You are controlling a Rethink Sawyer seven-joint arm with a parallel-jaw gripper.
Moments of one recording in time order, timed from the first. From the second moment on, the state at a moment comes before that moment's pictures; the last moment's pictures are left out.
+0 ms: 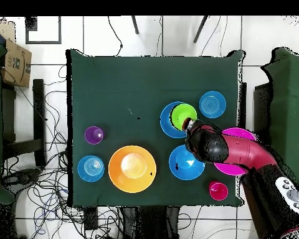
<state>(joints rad) -0.82 -0.62 0.37 1.76 -0.47 0.27 1.95</state>
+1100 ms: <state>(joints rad) -0.77 -0.79 0.40 1.75 -0.41 0.59 1.95</state>
